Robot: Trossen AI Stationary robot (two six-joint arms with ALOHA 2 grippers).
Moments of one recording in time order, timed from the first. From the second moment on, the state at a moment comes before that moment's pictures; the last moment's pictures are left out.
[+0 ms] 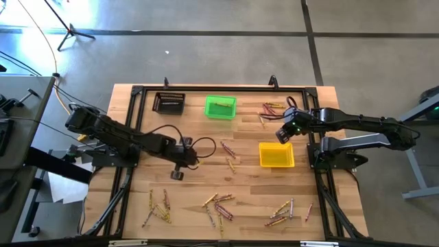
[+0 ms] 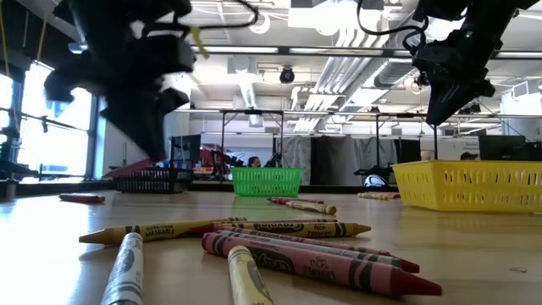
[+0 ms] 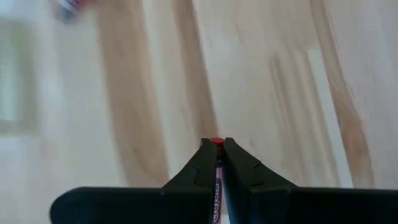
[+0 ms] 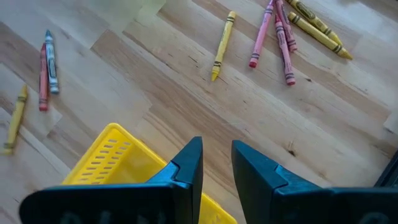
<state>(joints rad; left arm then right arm) -0.20 1.44 0.80 -0.47 -0.16 0.06 -0.22 0.92 0.77 -0.96 0.23 0.67</state>
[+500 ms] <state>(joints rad) -0.02 1.44 0.91 0.28 -0.30 0.18 -0.15 0.79 0.77 -0.75 0.32 0.75</state>
